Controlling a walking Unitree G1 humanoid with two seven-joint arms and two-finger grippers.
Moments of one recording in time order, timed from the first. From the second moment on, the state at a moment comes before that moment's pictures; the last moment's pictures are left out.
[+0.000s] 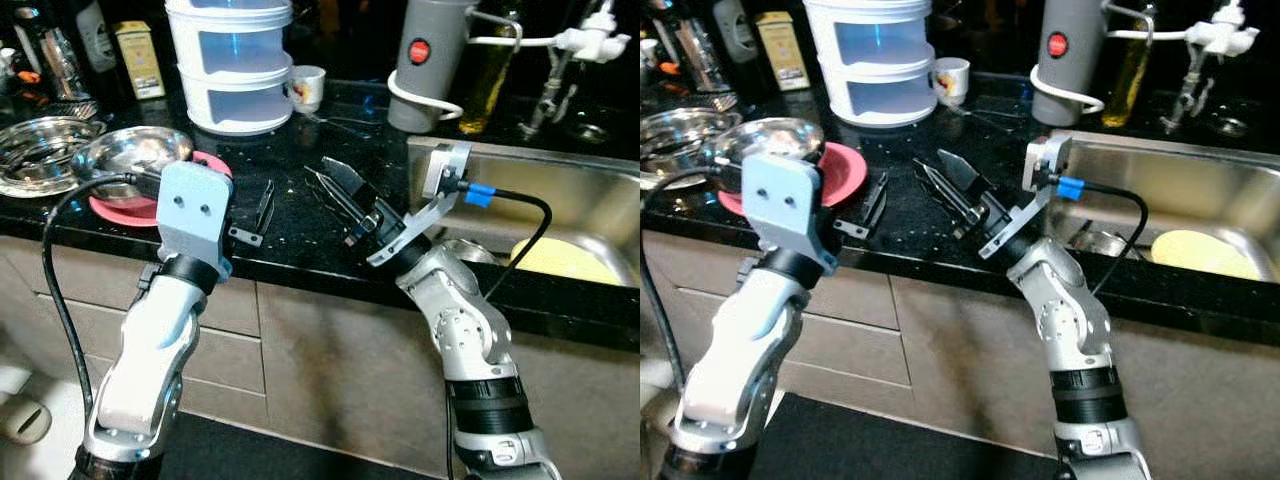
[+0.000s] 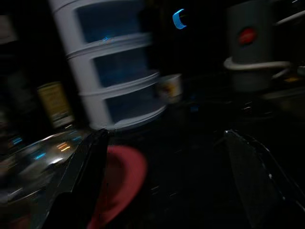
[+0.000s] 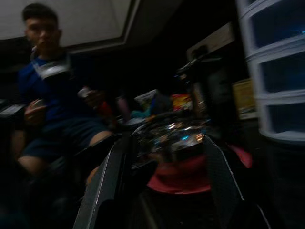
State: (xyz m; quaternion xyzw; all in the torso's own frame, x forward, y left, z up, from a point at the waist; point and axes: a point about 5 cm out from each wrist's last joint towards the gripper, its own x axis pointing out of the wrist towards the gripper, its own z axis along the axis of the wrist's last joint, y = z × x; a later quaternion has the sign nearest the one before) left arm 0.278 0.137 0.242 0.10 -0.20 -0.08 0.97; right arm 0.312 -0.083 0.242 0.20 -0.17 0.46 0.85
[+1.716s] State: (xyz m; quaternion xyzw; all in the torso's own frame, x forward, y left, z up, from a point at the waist) left arm 0.347 0.153 0.243 0.15 -0.26 -0.13 0.94; right arm 0.295 -0.114 0.233 0.16 -0.15 0.42 0.88
